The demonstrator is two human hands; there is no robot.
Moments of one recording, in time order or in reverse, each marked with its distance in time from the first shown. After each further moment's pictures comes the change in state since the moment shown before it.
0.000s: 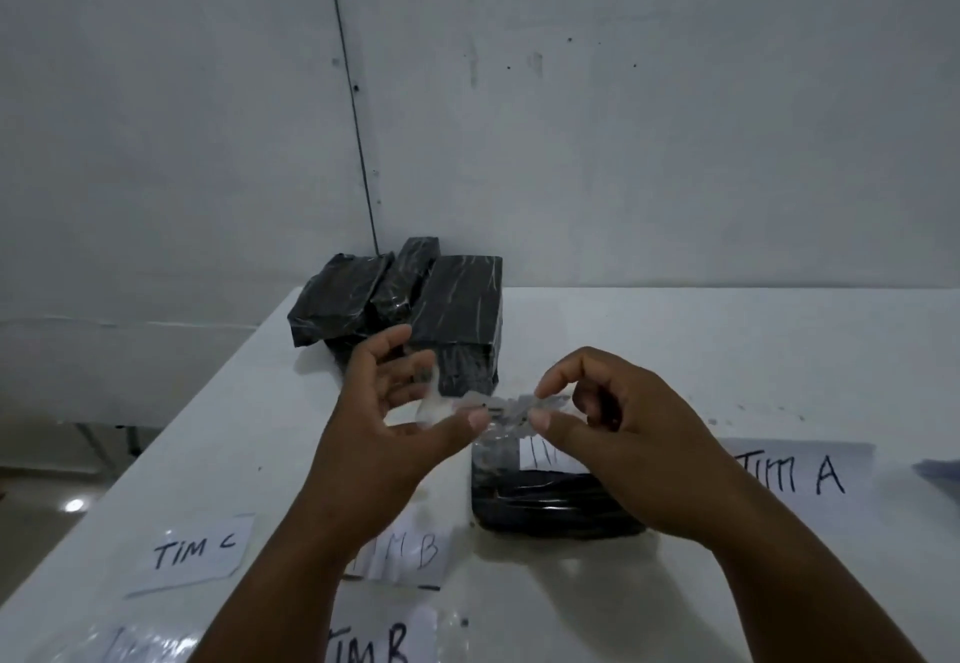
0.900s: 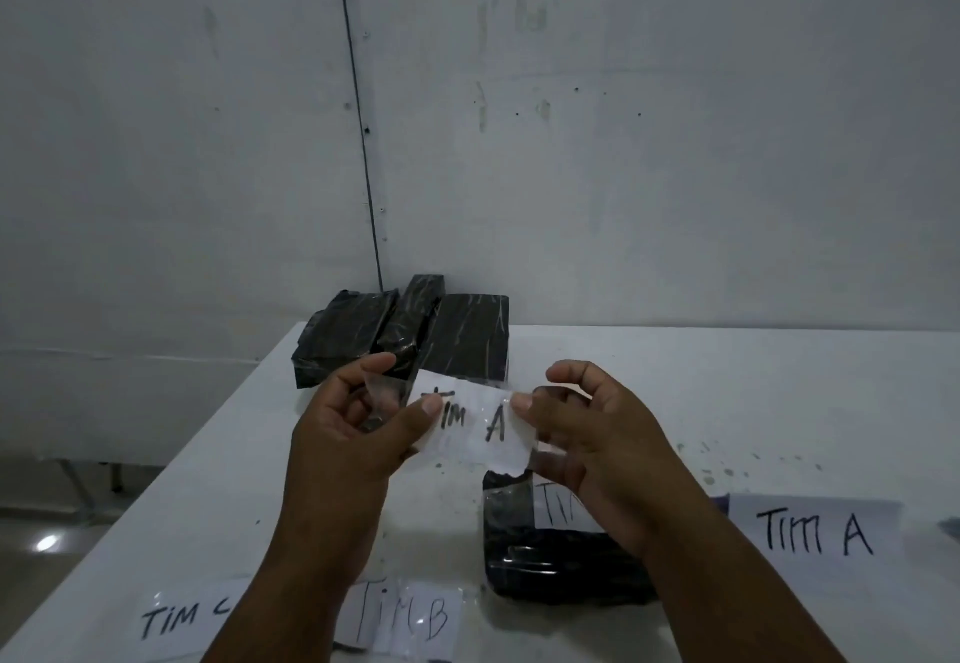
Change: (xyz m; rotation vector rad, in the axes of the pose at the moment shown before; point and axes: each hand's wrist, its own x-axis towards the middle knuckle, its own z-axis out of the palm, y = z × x) left_hand 0.035 -0.007 -0.016 -0.442 0.163 0.051; right_hand 0.048 -0.013 0.030 0.899 0.055 0.270
